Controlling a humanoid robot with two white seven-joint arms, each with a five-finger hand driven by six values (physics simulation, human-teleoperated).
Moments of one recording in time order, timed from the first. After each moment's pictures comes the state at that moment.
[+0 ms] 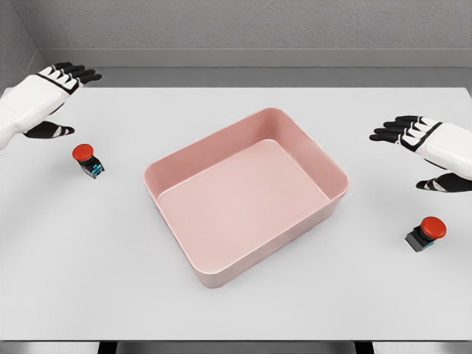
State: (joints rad) left arm -0.46 0.73 -0.26 -1.26 -0.66 -0.61 -0.04; right arm -0.11 -1.16 0.25 -1.74 0.23 -0.55 0.15
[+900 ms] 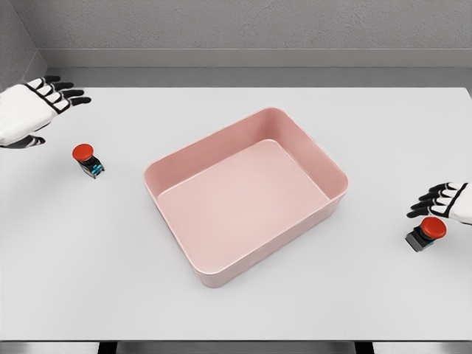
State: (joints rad) left arm -0.39 0.89 -0.27 -1.41 -0.83 -0.61 -0.08; right arm 0.04 -1.46 0.23 -1.75 0.23 -0.61 0.40
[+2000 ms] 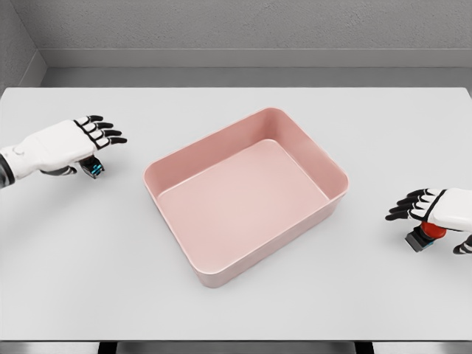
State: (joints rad) left arm -0.49 0.86 -0.52 -1.36 -0.85 -0.61 -0.10; right arm 0.04 -1.34 0.24 -1.75 0.20 -0.61 0.41
